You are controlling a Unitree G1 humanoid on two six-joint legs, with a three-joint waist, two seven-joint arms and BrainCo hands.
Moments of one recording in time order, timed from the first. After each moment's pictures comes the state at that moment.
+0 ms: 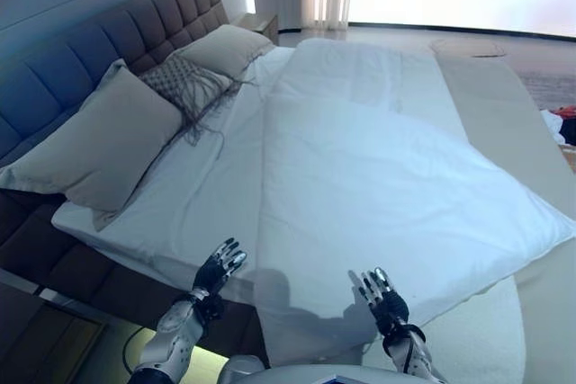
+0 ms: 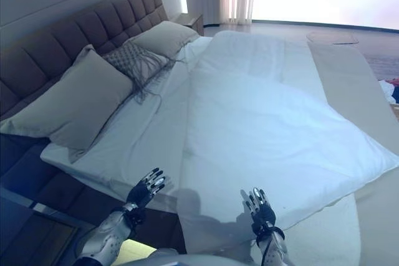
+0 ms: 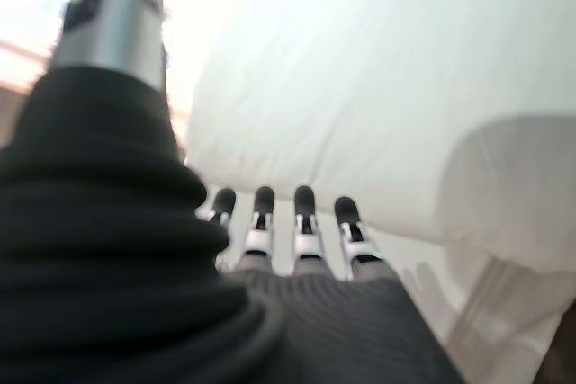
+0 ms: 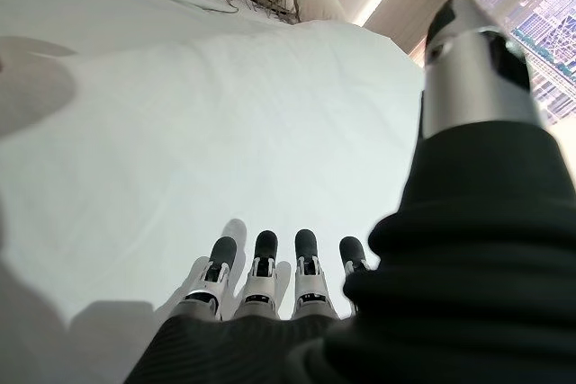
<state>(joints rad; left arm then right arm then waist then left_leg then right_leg) 0.14 0.32 -0.23 0.38 -0.66 -0.03 -0.15 0.15 -0.15 0.13 0.68 0.99 -0.15 0.10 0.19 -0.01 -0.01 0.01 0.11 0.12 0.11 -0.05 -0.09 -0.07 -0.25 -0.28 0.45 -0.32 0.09</state>
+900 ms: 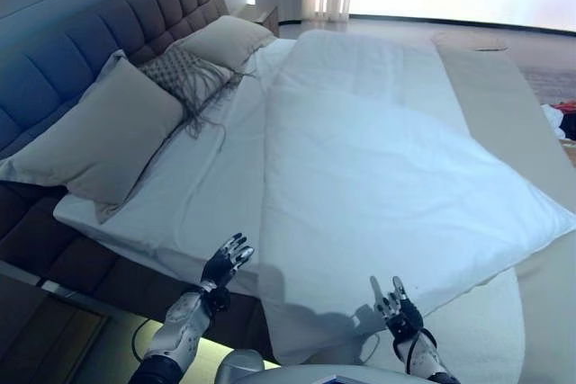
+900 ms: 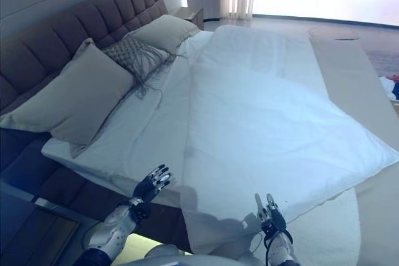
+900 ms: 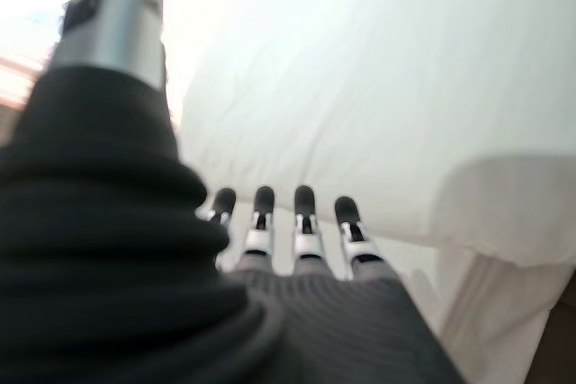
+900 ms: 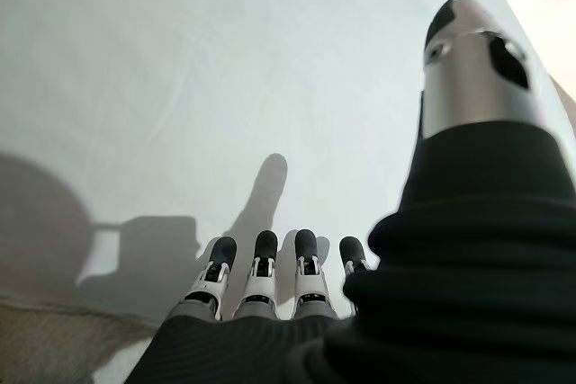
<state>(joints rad) 0.06 0.30 -0.26 0.45 -0.64 -0.03 -0.15 0.04 -0.15 0.05 0.95 1.11 -0.12 0.00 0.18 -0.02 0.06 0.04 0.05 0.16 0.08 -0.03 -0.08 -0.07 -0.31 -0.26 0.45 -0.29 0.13</state>
